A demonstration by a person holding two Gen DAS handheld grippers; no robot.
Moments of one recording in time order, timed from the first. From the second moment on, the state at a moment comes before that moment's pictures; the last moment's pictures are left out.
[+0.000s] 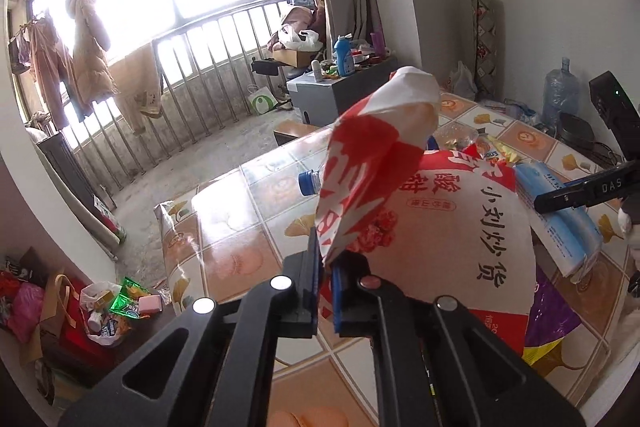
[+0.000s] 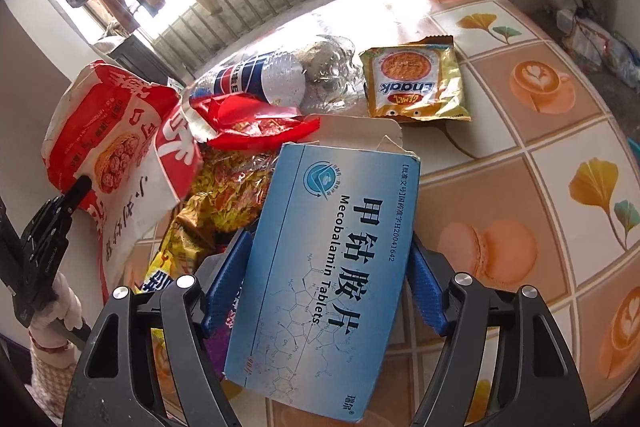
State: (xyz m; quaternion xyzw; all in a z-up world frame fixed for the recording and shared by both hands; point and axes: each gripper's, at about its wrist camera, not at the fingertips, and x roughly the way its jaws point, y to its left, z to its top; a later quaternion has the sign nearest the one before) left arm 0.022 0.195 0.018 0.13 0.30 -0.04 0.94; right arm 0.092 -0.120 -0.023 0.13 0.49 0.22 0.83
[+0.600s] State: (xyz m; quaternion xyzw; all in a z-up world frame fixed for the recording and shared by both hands) left arm 0.069 0.044 0.095 0.15 0.23 -0.18 0.95; right arm 0.071 -0.270 -0.010 0.30 0.40 0.16 0.85
